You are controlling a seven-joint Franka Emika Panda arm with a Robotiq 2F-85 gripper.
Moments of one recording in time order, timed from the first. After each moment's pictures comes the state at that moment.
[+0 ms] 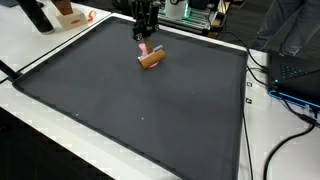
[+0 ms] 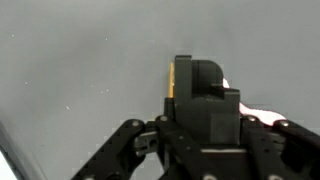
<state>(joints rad) 0.10 -0.05 0.02 -2.53 0.14 2.76 -2.69</state>
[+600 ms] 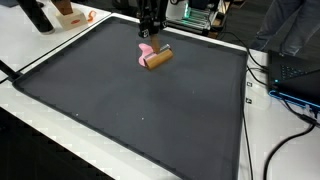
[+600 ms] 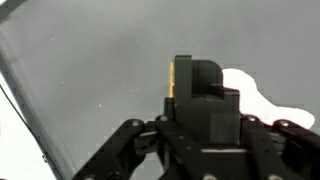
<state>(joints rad) 0.12 -0.08 0.06 -2.50 0.16 2.76 -2.63</state>
